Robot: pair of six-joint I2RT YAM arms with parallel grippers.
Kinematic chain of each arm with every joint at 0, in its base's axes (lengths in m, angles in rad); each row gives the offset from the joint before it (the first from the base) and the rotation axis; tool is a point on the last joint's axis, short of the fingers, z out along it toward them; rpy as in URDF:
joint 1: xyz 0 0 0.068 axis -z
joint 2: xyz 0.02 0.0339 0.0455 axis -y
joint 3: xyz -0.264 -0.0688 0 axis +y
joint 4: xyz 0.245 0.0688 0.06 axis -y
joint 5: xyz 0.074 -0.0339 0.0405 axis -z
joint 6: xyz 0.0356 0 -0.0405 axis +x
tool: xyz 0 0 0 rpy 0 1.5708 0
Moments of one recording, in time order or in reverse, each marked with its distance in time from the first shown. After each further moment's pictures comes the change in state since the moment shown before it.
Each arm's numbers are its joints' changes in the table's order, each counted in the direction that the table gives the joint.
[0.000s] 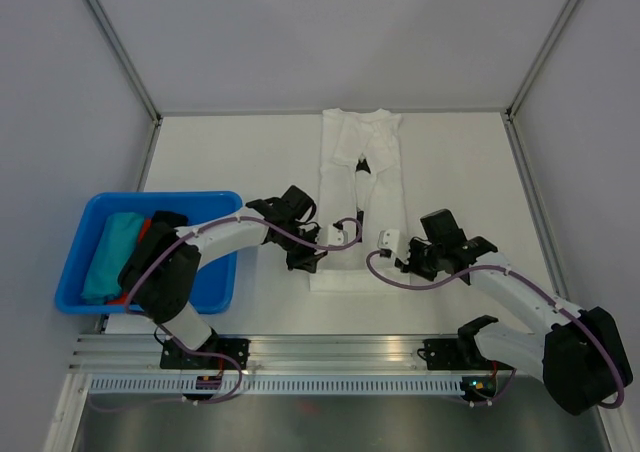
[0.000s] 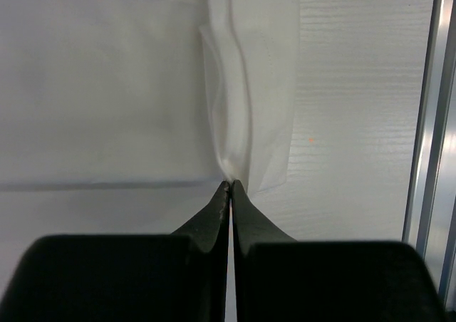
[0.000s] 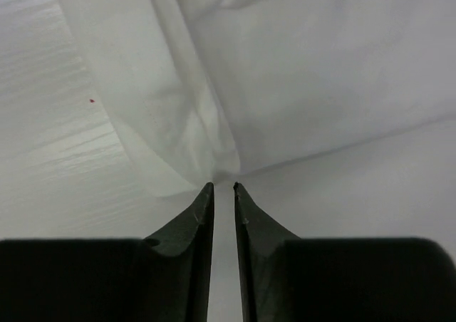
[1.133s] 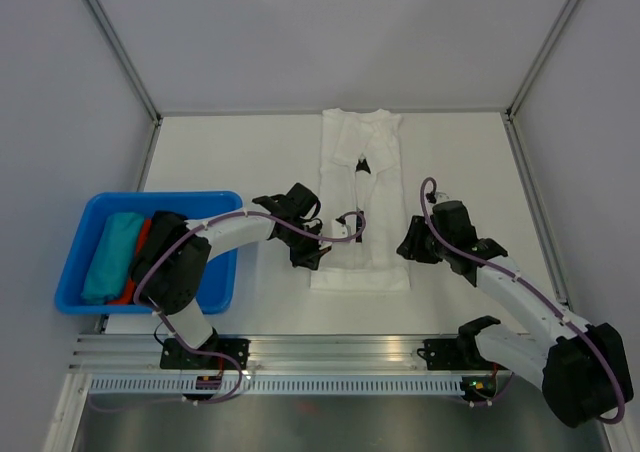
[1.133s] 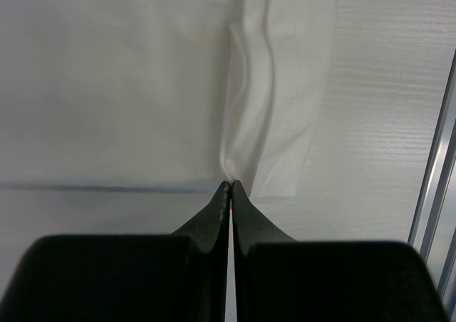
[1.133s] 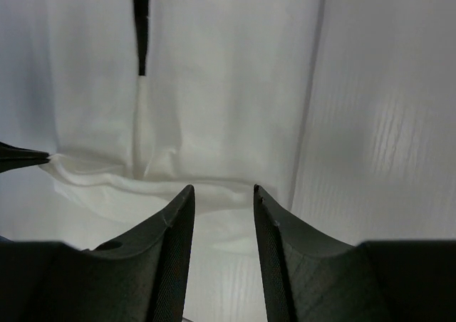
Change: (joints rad) left arm -0.002 -0.072 -0.050 0.011 -0.029 -0.082; right arm 0.074 0.079 -0.006 0.192 0.207 1.347
